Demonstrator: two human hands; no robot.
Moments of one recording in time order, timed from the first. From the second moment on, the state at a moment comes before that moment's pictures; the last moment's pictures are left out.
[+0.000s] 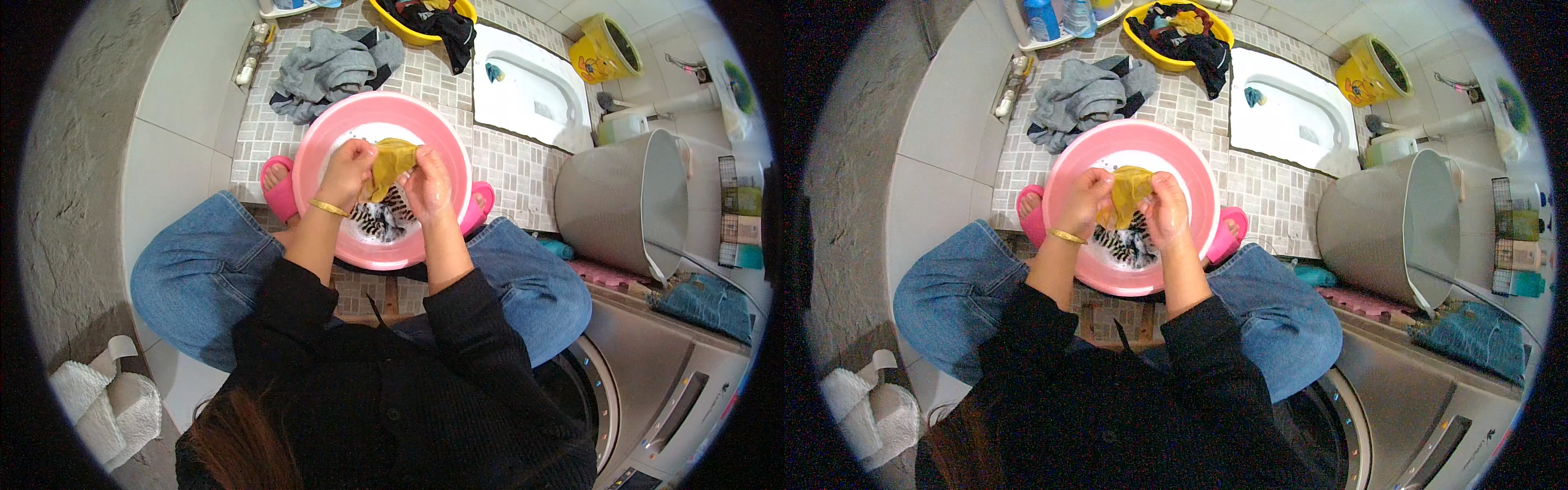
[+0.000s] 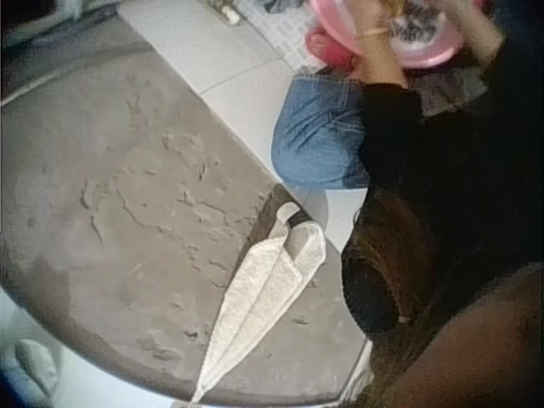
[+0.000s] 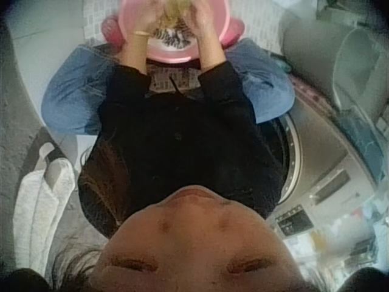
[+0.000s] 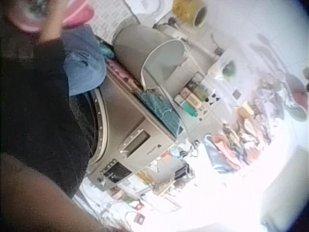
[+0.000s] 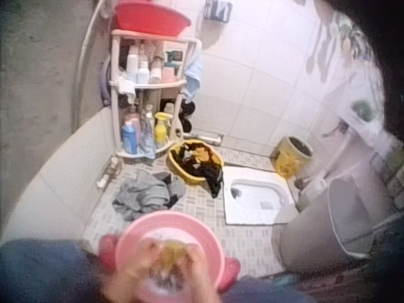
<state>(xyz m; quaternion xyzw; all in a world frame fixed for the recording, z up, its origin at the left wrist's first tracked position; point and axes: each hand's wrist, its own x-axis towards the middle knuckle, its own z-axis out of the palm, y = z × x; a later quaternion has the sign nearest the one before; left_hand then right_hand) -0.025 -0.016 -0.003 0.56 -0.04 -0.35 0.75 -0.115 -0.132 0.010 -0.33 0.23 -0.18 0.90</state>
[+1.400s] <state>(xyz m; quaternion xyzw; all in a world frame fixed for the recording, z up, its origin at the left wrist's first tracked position) -0.059 -0.029 0.029 0.63 -0.19 -0.44 0.61 -0.039 -0.176 0.171 -1.00 -0.02 -0.08 -0.01</state>
